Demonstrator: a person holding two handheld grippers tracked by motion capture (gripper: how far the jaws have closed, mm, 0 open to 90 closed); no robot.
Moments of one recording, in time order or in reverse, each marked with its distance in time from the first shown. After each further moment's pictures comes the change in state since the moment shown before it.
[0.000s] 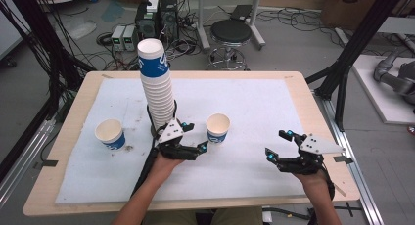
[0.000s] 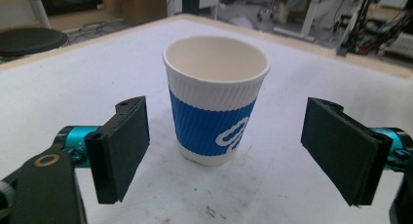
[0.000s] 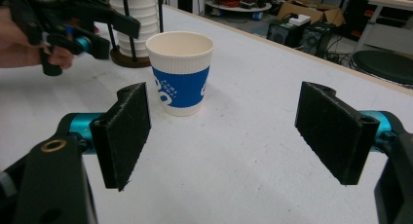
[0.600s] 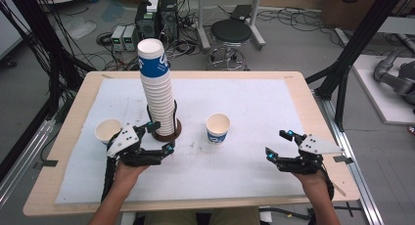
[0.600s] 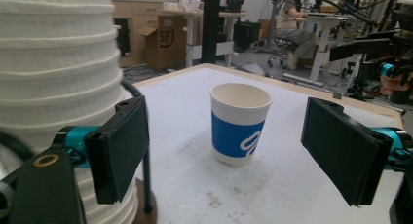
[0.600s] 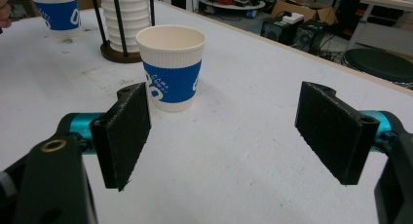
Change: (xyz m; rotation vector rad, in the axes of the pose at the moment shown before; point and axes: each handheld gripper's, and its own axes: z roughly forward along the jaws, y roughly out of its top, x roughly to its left) left arm 0.016 0.001 -0.095 -0.169 0.081 0.016; right arm -0.001 -0.003 0.002 0.011 -0.021 -0.006
